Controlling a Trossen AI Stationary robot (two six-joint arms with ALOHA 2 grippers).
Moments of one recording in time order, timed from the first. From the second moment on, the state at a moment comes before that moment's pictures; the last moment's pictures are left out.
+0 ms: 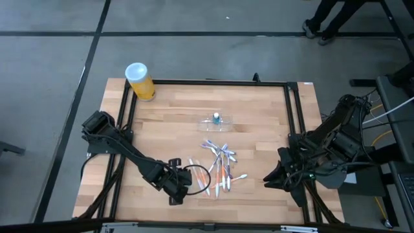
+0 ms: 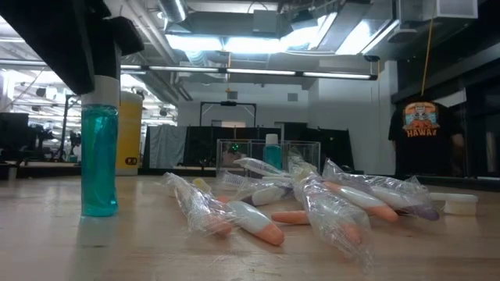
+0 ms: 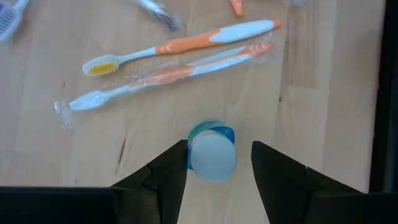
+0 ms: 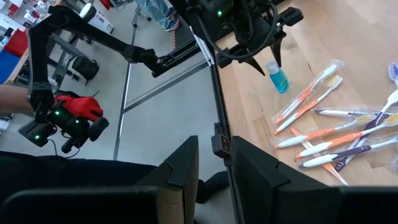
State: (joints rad) left arm -0.61 1.76 1.26 -0.71 -0.26 -0.73; right arm 0.91 1.27 1.49 -0.81 0.49 1.03
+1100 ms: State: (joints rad) left arm -0.28 1.66 1.33 -0.77 -0.31 -0.60; right arm 0.91 1.27 1.49 -0.81 0.52 1.03
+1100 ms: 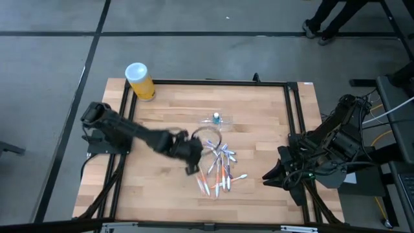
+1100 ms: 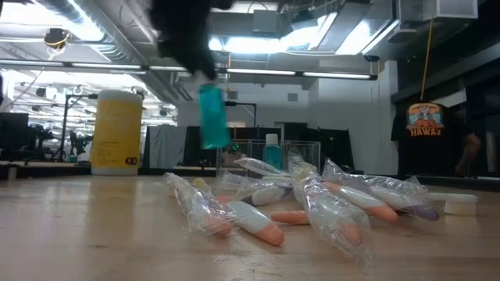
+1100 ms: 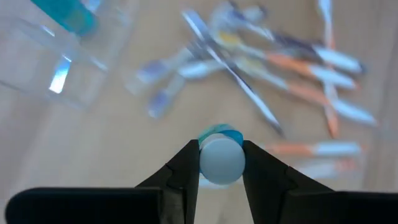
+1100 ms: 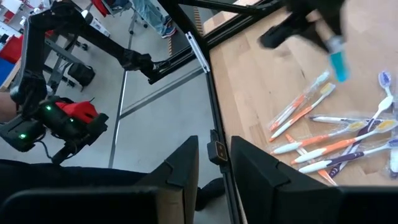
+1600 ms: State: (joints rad) left arm 0.14 1.68 1.65 -0.92 -0.06 -0.31; right arm 0.91 1.27 1.49 -0.81 0.57 1.02
